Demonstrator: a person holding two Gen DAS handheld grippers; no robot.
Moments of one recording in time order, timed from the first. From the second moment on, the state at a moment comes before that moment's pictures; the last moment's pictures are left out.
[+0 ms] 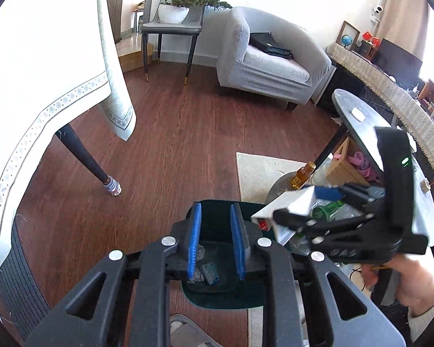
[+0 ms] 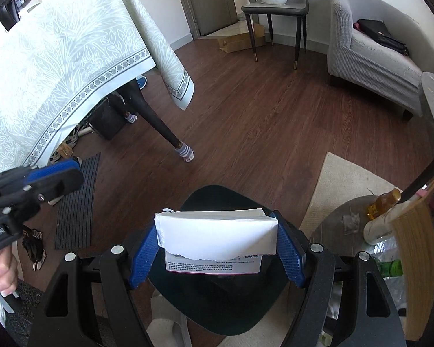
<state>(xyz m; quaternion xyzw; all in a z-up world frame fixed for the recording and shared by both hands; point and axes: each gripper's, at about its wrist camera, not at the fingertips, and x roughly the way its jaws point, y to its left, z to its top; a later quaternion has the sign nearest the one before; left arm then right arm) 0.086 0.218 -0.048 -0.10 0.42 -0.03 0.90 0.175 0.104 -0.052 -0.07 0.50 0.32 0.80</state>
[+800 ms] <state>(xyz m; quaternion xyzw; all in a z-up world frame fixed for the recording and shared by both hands) 0.093 0.191 0.020 -0.13 0.34 -0.05 0.93 0.164 0.097 -0.102 -0.13 0.55 0.31 0.76</state>
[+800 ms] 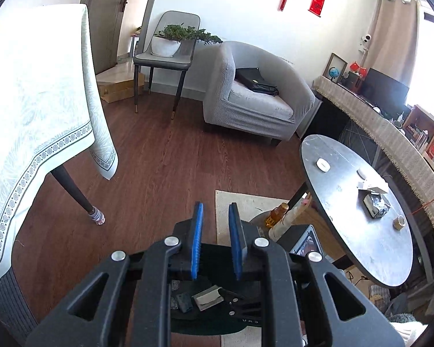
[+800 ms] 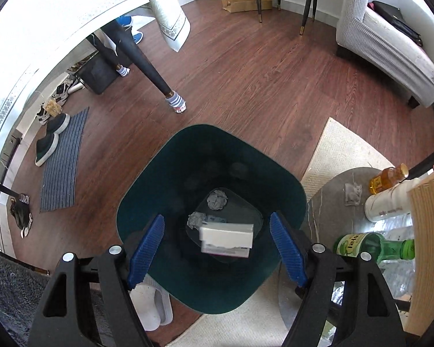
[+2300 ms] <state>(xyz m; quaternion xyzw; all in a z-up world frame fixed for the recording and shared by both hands) 0.127 0.005 0.046 -0.06 0.31 -0.13 0.94 0.142 -0.156 0.077 -0.04 0.37 0.19 0.91</state>
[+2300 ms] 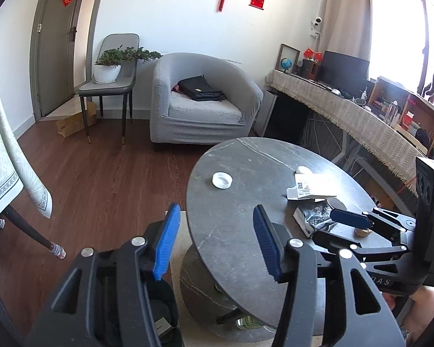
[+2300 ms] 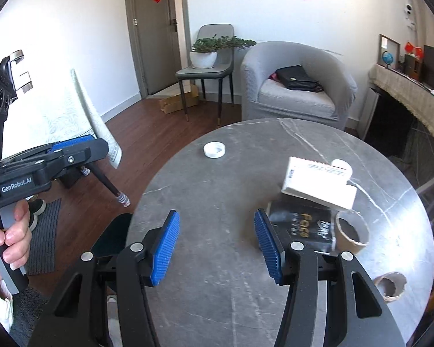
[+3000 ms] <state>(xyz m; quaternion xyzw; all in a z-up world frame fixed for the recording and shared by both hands) 0.144 -0.129 0.016 -0.01 0.35 -0.20 0.92 0.134 -0.287 0.051 -0.02 0.39 0.05 0.92</state>
